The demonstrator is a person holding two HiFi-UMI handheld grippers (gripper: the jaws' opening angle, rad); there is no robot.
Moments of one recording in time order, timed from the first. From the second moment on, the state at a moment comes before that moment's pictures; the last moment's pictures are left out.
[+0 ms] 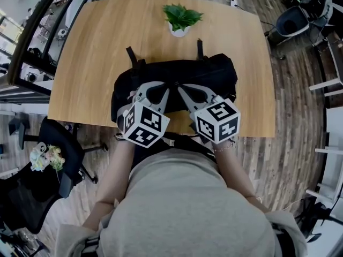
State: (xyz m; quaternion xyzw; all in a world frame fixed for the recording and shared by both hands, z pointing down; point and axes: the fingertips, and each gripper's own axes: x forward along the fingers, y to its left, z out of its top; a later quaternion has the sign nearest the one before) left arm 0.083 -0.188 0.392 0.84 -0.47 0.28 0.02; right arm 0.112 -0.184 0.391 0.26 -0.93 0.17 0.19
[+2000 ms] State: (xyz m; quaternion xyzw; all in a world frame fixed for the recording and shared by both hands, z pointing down) left arm 0.063 -0.160 0.374 0.77 -0.61 0.07 0.19; right arm 0.179 -0.190 0.363 0.30 -0.93 0.16 0.12
